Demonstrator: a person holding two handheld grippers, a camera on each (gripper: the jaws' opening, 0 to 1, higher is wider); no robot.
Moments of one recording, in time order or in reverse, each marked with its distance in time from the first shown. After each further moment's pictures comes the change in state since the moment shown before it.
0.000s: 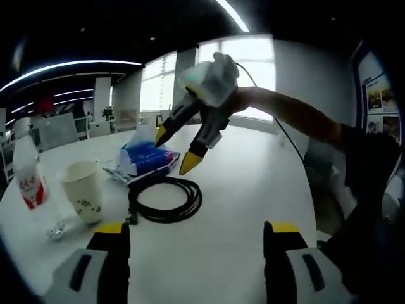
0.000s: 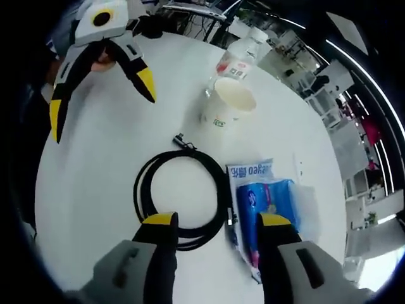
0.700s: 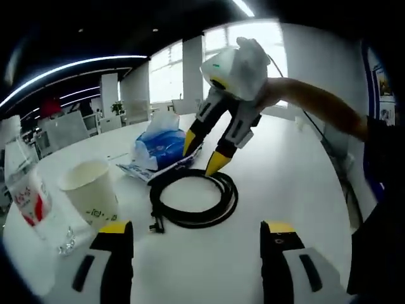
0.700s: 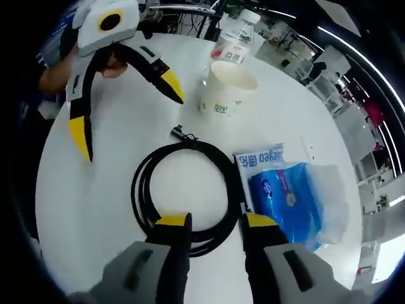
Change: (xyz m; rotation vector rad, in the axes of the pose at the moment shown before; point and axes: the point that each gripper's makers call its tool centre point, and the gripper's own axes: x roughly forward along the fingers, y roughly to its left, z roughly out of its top) left arm 0.034 0.046 -0.008 0.056 0.087 0.098; right arm 0.026 -0.005 -0.013 0.124 0.013 0.032
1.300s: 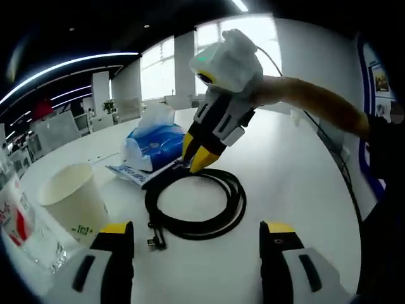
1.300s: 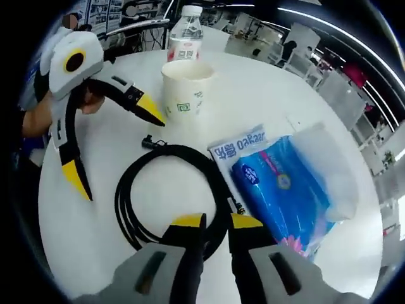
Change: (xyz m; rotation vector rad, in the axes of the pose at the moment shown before) left arm 0.028 0.004 -0.001 0.032 0.014 -0.052; right arm 0.011 0.000 -0.010 0.231 -0.044 -0.005
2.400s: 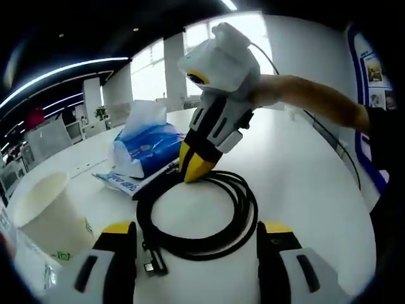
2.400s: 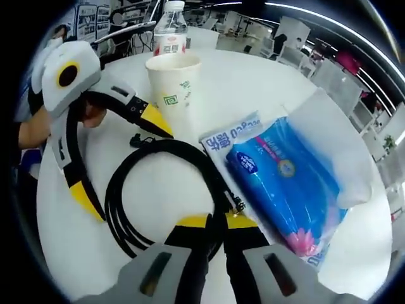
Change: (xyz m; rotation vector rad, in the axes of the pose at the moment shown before) left arm 0.031 -0.002 0.003 0.056 -0.022 -0.038; right arm 0.012 0.002 -0.010 0.113 -0.002 -0.005
